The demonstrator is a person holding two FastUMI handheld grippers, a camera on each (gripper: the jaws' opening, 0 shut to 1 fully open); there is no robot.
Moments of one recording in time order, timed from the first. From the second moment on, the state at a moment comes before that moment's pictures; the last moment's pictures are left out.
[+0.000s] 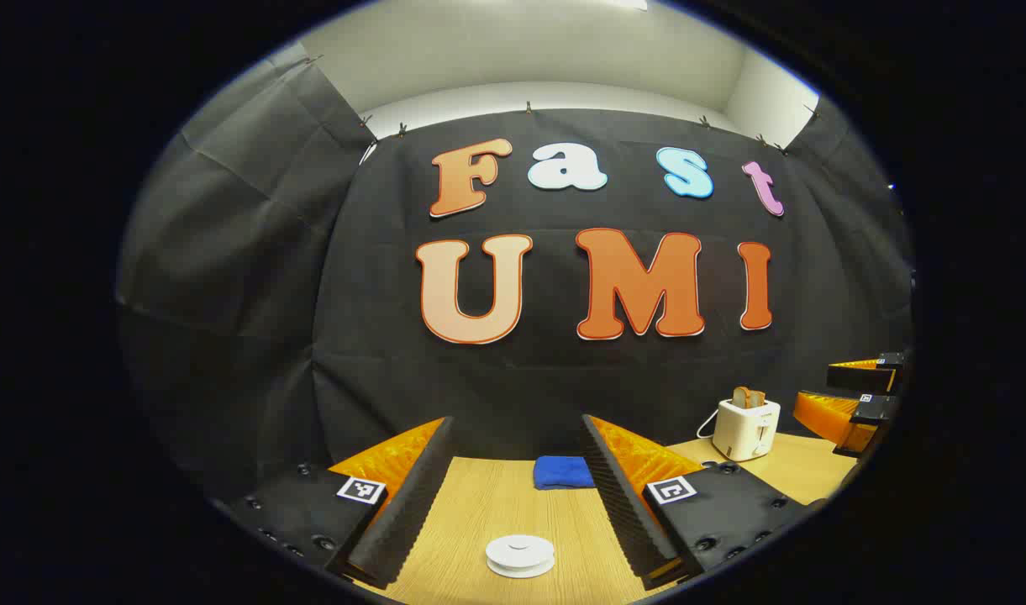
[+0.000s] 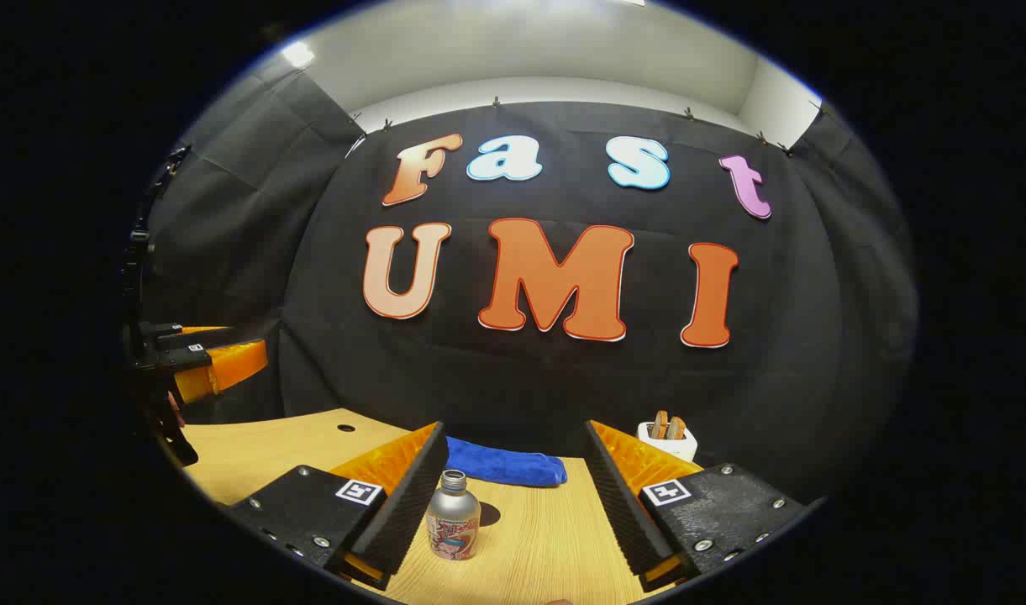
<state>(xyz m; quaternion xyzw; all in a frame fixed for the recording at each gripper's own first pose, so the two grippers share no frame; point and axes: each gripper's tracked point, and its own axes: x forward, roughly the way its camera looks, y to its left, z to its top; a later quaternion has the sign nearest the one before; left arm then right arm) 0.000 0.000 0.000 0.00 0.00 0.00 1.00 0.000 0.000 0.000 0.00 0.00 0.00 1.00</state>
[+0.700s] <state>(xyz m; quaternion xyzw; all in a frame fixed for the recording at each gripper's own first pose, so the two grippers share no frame) 0.001 -0.004 -0.014 0.00 0.01 -0.01 1.00 -0.002 0.007 -0.006 0.01 0.01 0.01 1.00</state>
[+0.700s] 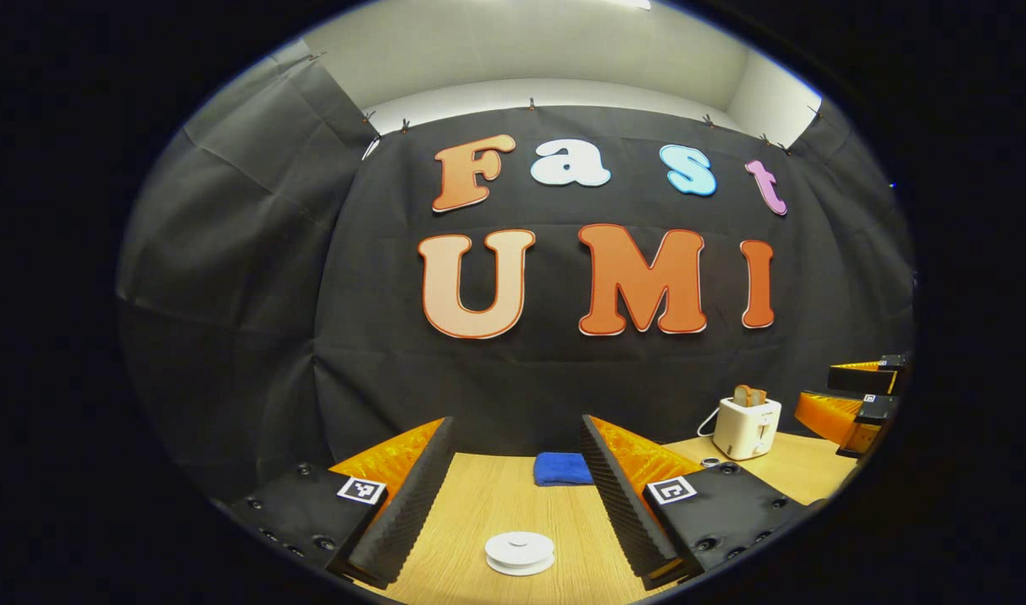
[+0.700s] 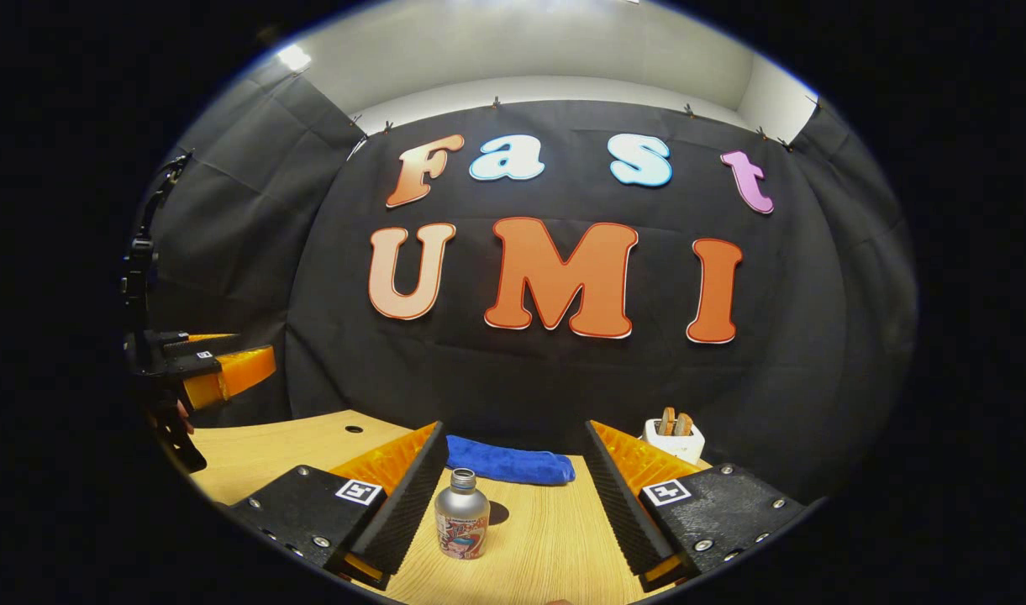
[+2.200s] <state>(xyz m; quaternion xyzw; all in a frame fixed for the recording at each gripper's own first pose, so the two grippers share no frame) 0.039 -0.010 -0.184 0.00 0.18 -0.05 0.98 0.039 0.057 -0.167 -0.01 0.18 0.08 0.98</state>
